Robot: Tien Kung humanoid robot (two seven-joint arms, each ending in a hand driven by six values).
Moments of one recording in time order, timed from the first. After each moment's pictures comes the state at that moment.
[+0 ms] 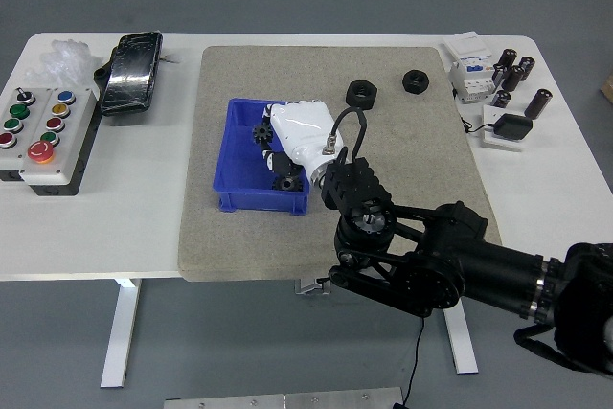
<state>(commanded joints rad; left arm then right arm) -0.05 0.14 -1.84 -0.18 1.68 -0.07 0.52 0.86 0.00 0.30 1.09 -2.00 -0.30 -0.65</state>
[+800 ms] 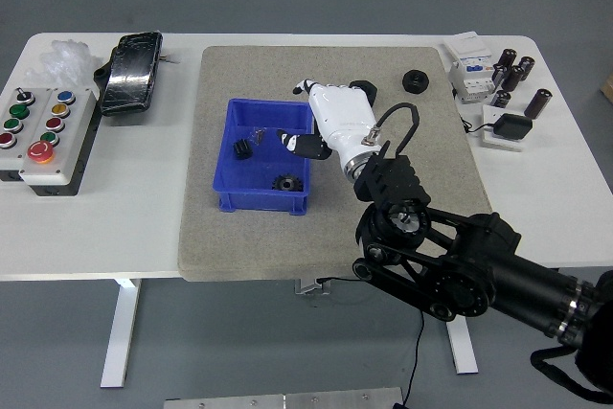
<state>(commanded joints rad) -0.06 0.15 -1.87 -0.18 1.73 -0.08 0.51 0.71 -0.09 0.52 1.24 -2.10 -0.39 -0.65</state>
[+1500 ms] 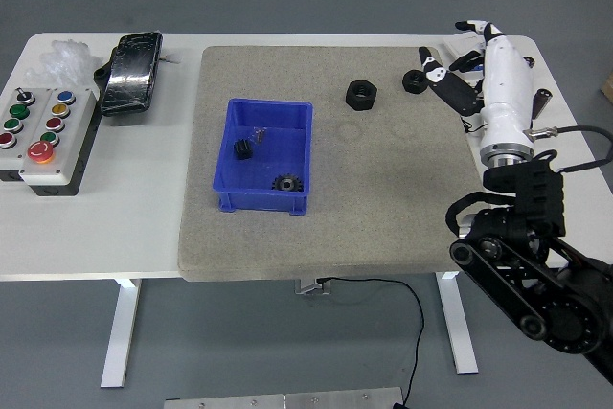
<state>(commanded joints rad) -0.08 0.17 -1.87 -0.18 1.76 -0.09 0.49 0.31 -0.26 1.10 1.60 -2.05 -0.65 -0.53</state>
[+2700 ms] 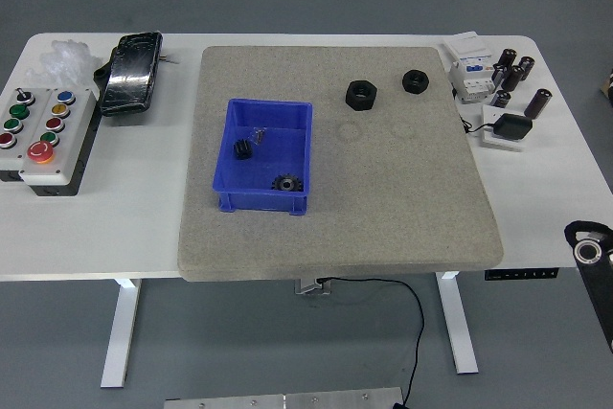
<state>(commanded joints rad) -0.07 0.16 -1.88 -0.18 1.78 -0.09 0.50 0.07 -0.22 1.55 1.63 -1.92 -0.65 -0.35</state>
